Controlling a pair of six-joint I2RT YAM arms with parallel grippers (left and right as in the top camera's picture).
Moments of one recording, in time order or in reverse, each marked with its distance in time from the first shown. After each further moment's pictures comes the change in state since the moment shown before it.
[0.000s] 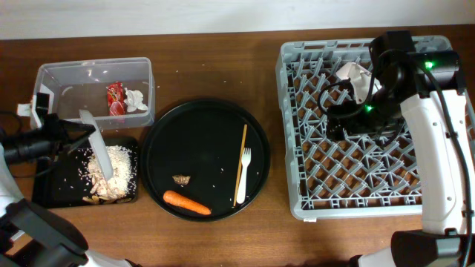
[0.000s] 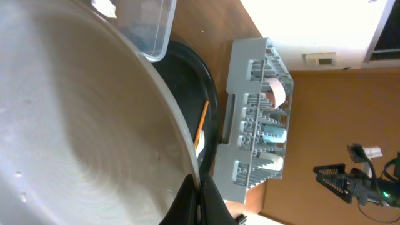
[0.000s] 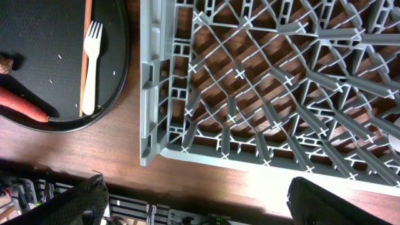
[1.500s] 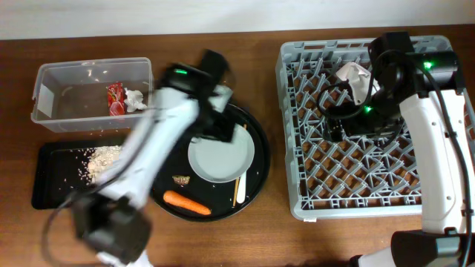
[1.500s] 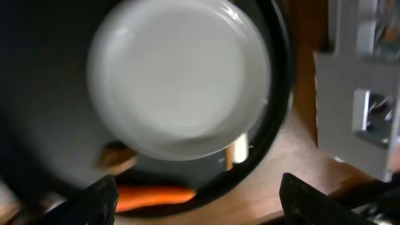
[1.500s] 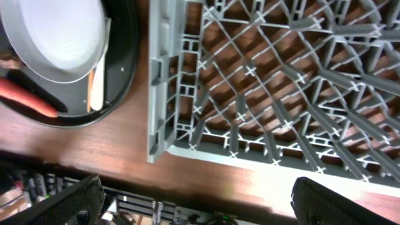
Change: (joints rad) left arm -1.096 0.055 0.201 0.084 -0.836 -0.499; right arm 0.000 0.000 -0.011 -0.002 -0.044 -0.003
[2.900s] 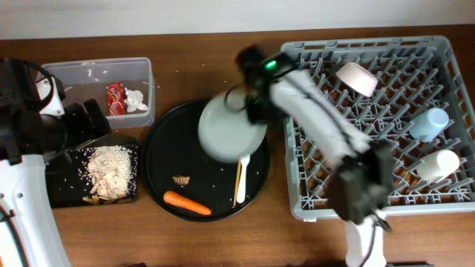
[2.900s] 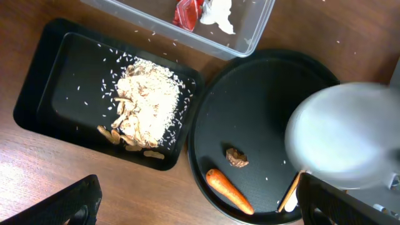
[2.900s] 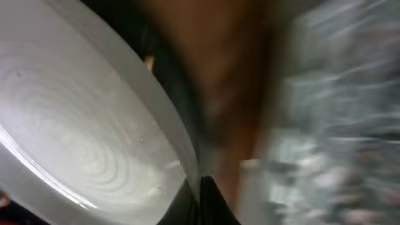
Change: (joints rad) left arm 0.681 -0.400 0.028 -0.121 -0.055 -0.001; right arm 0.424 0.428 0.166 0.342 0.276 0.452
